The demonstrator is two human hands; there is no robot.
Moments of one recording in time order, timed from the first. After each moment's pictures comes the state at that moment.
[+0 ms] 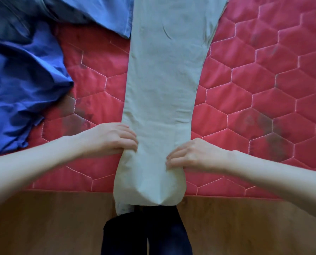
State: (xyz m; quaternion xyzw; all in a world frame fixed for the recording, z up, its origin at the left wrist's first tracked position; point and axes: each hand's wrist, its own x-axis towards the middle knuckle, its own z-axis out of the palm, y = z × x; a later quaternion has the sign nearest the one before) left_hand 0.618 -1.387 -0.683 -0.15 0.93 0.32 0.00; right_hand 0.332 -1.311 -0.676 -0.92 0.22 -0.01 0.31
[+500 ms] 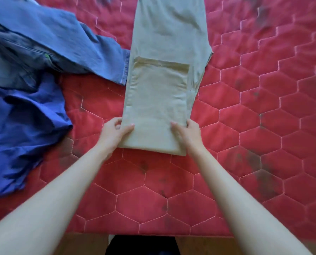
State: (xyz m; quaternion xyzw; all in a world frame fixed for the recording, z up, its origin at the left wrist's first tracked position) left_hand 0.554 -1.465 -0.724 -0.68 0.39 0.58 -0.22; right_hand 0.328 -1.435 -0.716 -0.28 0.78 -0.29 0.48
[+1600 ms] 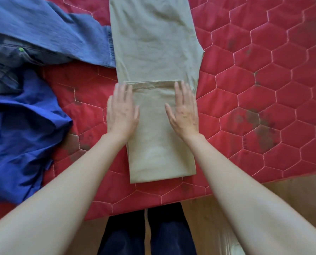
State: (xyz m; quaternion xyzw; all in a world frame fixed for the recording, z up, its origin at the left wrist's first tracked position) left_hand 0.545 -1.474 -0.715 -0.57 0.79 0.23 -0.04; right_hand 0.368 -1.410 -0.725 -0.57 0.80 -0.11 0.14
